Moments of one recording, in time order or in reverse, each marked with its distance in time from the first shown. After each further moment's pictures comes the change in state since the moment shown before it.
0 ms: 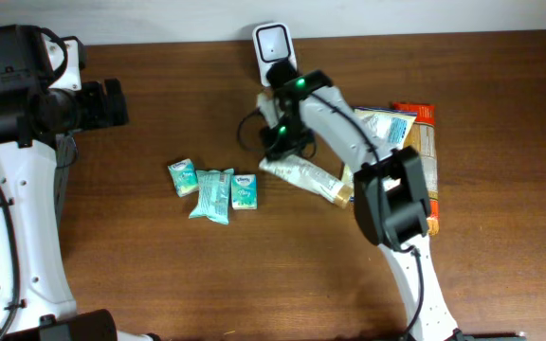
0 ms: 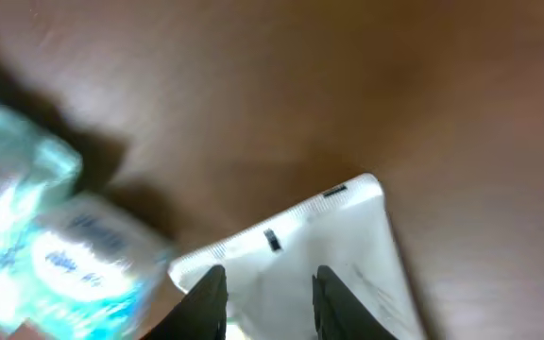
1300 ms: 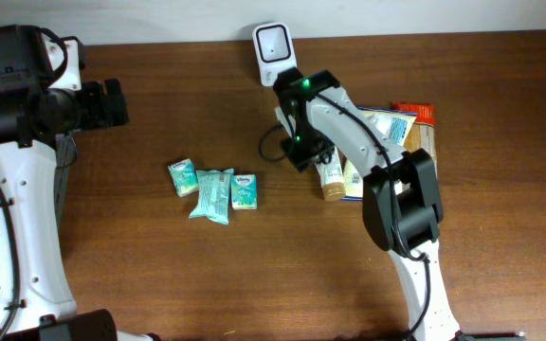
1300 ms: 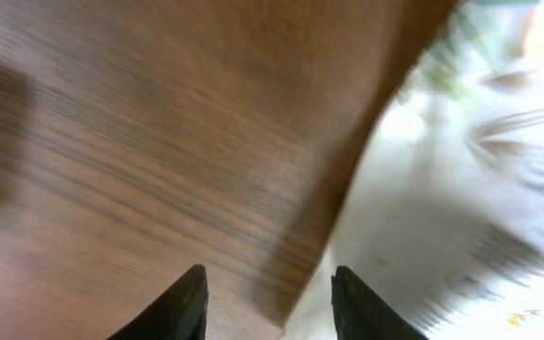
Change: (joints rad) left arm 0.000 0.000 0.000 0.000 0.000 0.000; right arm -0.024 -0.084 -0.044 -0.168 0.314 -0.042
